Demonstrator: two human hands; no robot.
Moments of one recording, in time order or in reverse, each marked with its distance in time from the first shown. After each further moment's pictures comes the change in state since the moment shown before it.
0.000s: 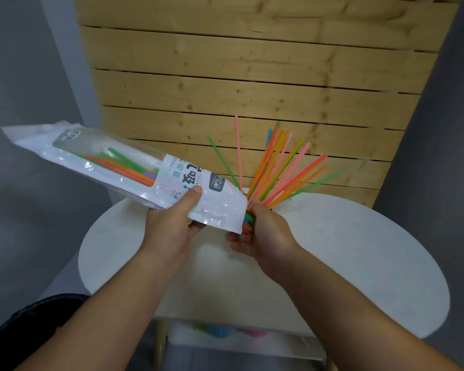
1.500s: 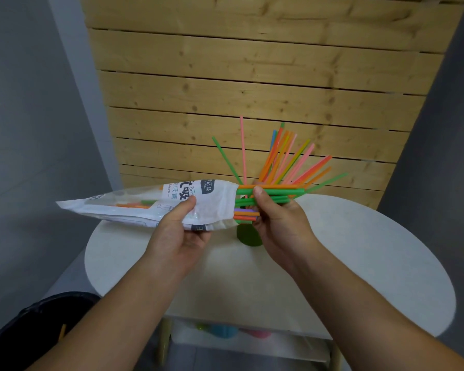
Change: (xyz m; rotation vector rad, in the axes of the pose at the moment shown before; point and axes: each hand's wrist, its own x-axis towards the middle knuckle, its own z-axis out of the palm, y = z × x) left_hand -0.010 0.003 0.001 -0.374 0.095 -0.326; right_hand 0.009 -0.004 -0.011 0.354 -0.197 -0.328
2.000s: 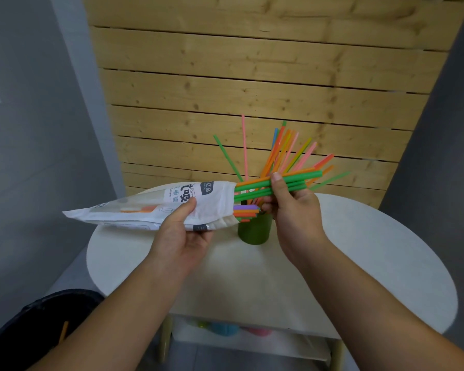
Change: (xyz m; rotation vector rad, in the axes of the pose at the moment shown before) left_hand 0.005 -0.004 -0.006 -0.044 0.017 -0.013; right_hand 0.007 -0.009 -0.008 -0.395 0.238 -0.201
